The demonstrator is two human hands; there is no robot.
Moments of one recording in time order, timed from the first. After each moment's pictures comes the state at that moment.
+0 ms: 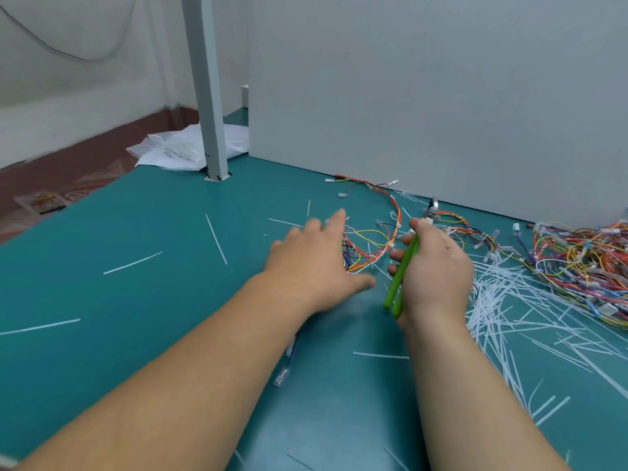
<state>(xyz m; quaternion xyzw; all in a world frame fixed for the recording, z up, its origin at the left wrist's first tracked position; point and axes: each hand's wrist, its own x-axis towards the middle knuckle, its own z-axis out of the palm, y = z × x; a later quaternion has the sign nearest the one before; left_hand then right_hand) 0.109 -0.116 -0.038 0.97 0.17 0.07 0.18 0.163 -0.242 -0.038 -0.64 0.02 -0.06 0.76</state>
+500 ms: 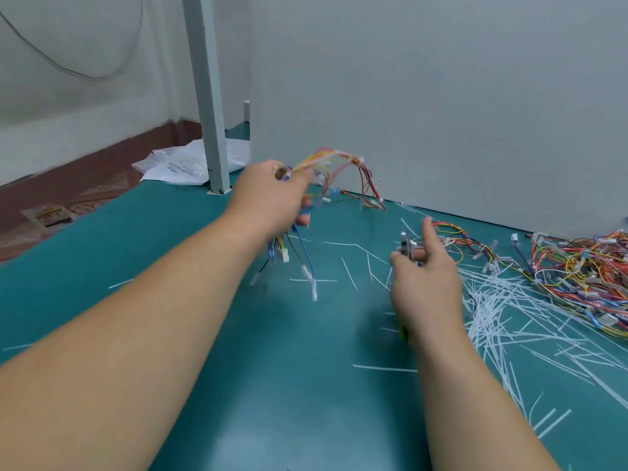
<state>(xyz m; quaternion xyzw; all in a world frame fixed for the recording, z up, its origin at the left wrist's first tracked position) 0.124 -0.054 0.017 0.74 0.25 0.26 0.57 0.174 -0.254 -0.048 -0.81 -0.06 -0.05 0.59</state>
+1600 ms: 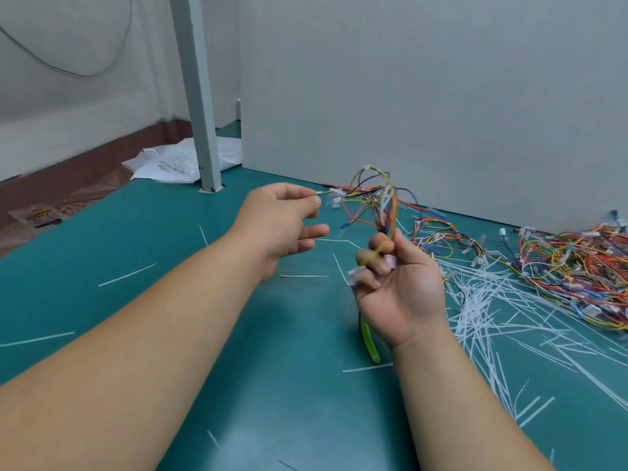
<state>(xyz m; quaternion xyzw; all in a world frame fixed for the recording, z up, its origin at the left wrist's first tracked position) 0.109 -0.087 0.005 0.63 0.23 0.18 0.72 0.163 -0.249 -0.041 -0.27 -0.07 0.32 0.90</state>
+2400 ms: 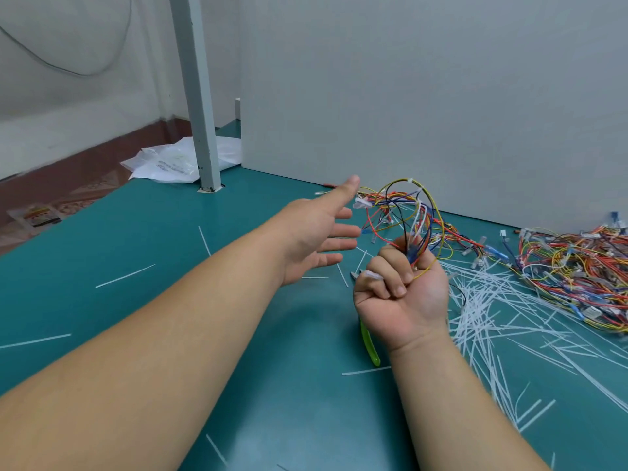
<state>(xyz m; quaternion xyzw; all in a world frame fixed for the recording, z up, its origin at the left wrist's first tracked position) 0.123 -0.107 0.011 0.66 0.18 0.00 0.73 0.168 -0.255 -0.050 -0.15 -0.05 0.35 0.92</state>
